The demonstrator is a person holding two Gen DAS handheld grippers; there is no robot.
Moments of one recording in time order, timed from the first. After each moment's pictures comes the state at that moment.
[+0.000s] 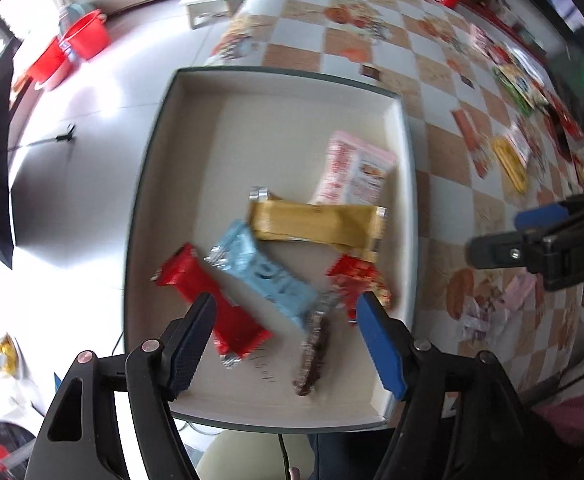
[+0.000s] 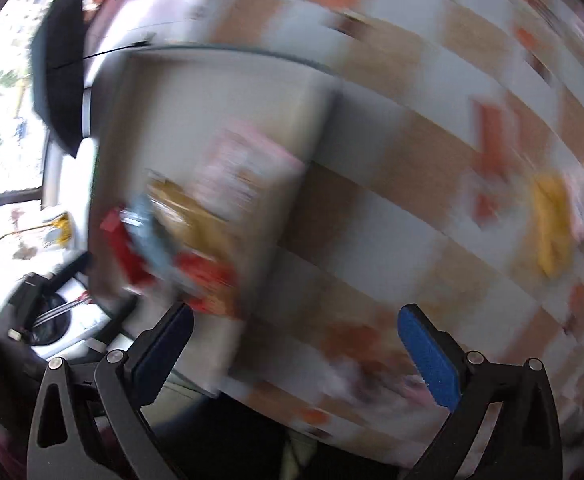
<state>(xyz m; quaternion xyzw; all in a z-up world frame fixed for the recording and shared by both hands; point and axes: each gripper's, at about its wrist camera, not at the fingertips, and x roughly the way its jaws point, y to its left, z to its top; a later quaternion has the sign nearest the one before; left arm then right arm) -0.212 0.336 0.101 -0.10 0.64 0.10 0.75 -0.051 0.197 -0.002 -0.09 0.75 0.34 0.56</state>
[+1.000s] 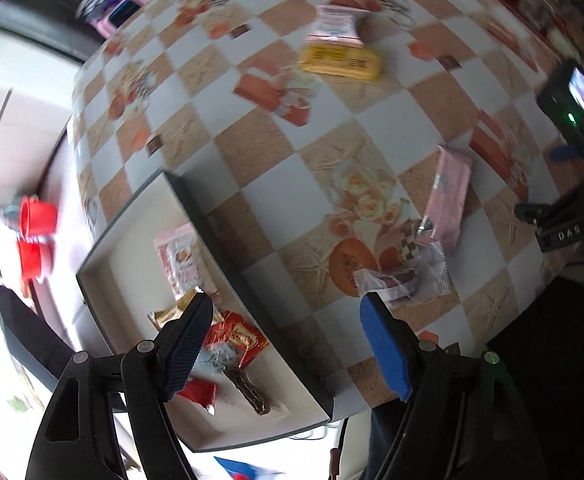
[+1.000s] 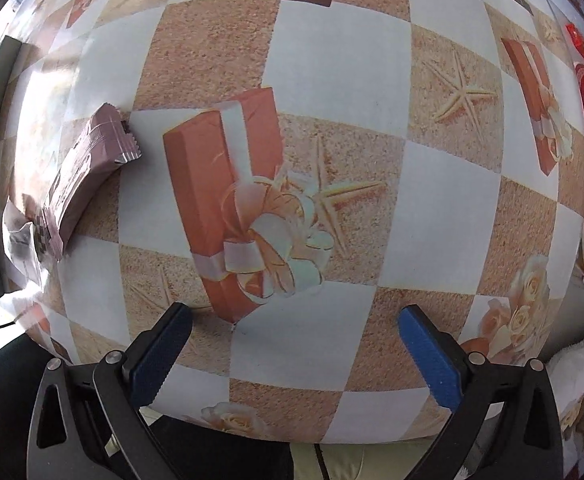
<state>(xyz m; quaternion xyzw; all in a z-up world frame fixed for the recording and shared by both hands) -0.153 0.145 0.110 0.24 0.68 -0.06 0.70 -0.120 -0.071 -0.089 -0.07 0.77 0.17 0.61</state>
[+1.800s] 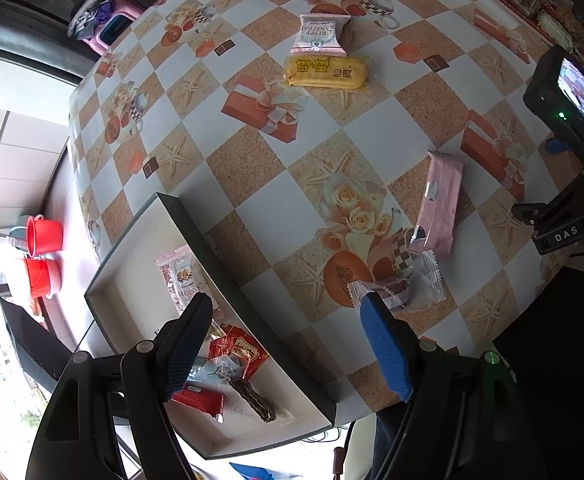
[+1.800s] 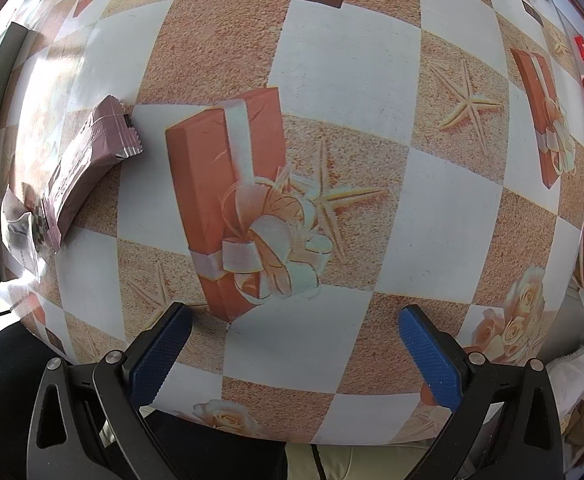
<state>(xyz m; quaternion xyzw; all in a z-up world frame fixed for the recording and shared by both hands) -0.147 0.131 0.114 0.26 0.67 -0.07 0.70 -0.123 -0.064 -0.090 -0.08 0.78 0.18 0.60</state>
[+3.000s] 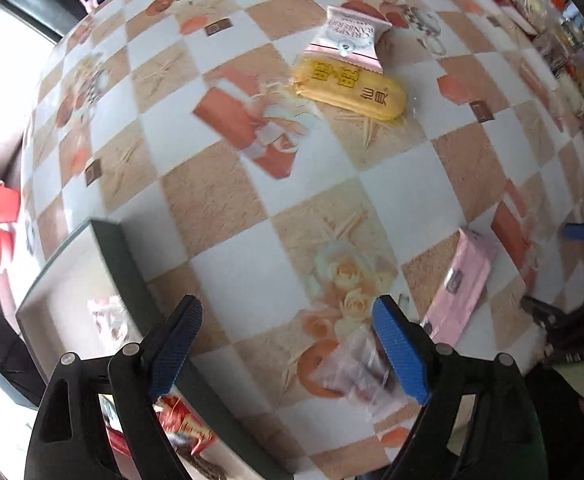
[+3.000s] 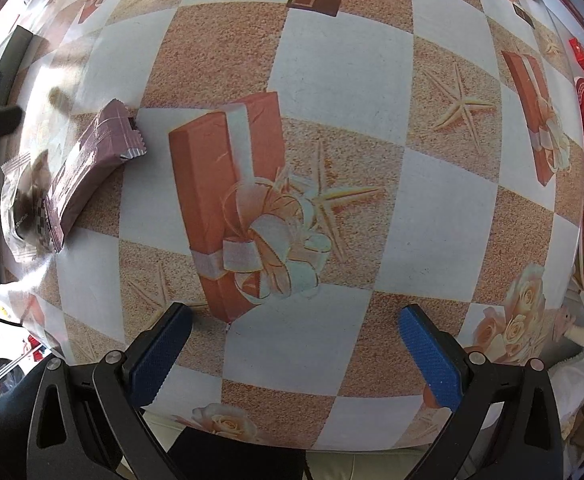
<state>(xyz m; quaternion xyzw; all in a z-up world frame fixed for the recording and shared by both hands) -0.087 0.140 0.061 0.14 0.69 -0.08 0.71 -0.123 -0.067 -0.086 -0.08 0.76 0.18 0.62</state>
